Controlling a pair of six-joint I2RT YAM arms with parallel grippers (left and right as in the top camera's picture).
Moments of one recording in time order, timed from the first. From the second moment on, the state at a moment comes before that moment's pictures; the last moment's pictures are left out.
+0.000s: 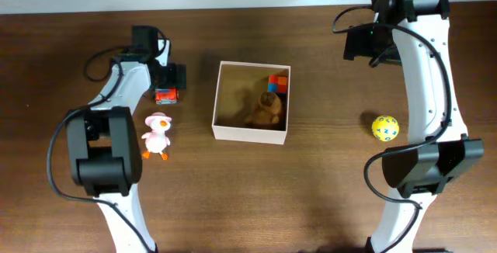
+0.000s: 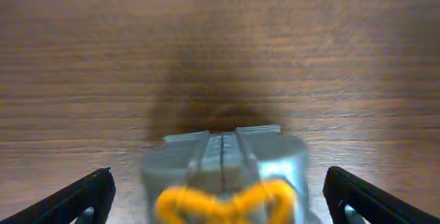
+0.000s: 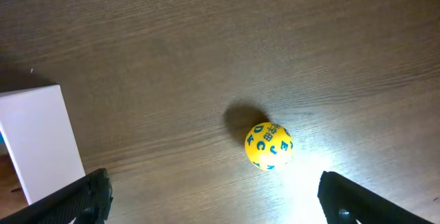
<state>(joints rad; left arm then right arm) -0.01 2.19 1.60 -0.56 -0.01 0.05 0.06 2.10 2.37 -1.62 0.21 0.29</state>
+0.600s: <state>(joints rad) -0.01 2.20 1.60 -0.55 0.00 0.06 0.06 2.10 2.37 -1.62 0.21 0.29</state>
